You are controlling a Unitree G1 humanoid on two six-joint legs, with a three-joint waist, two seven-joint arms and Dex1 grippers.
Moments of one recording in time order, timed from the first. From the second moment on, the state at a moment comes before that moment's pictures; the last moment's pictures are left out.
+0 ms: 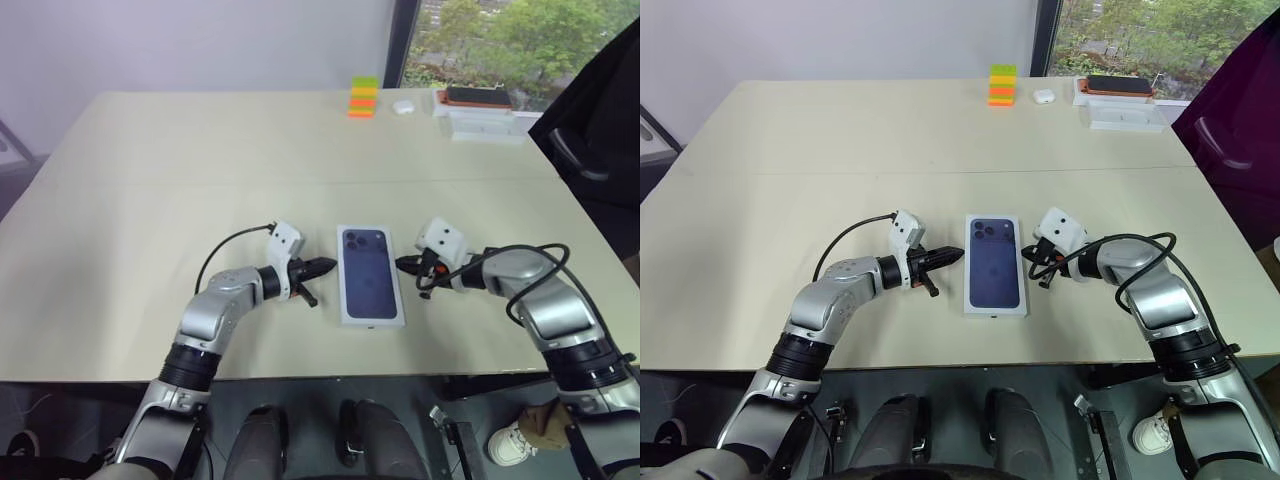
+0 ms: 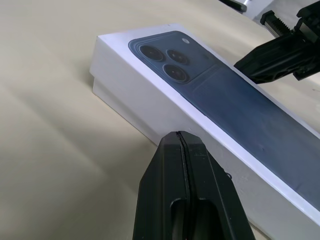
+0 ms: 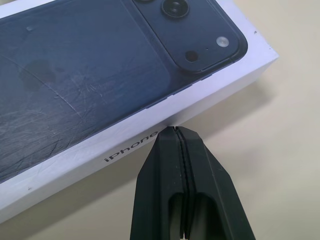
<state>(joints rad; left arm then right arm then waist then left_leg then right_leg) -0.46 0.24 -0.14 0.08 -0.35 0.57 -0.74 -0.44 -0.72 0.15 -0.04 0.13 0.52 0.93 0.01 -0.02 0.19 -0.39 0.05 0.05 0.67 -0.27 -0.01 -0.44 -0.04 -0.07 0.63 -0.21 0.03</state>
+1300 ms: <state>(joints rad) -0.49 0.37 -0.25 0.12 -0.26 0.50 -1.01 -0.36 -0.77 0.13 -0.17 0.28 0.57 1.09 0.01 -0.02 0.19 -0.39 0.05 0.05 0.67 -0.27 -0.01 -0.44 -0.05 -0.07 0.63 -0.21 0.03</state>
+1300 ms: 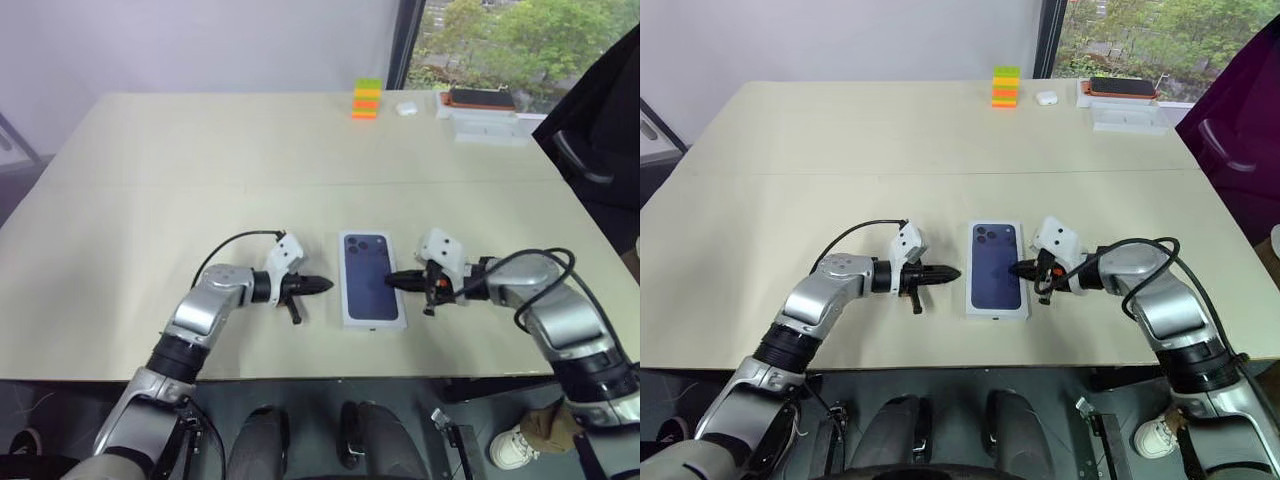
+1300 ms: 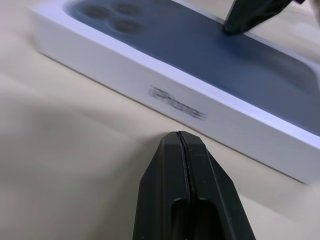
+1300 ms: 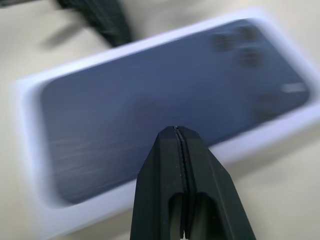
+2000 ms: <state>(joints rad) -0.49 0.50 0.02 0.03 -0.43 0.55 -0.99 -0.48 -0.74 0.00 -0.03 0.35 0.49 1.05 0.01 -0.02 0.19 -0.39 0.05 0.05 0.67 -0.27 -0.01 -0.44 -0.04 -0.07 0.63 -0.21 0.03</state>
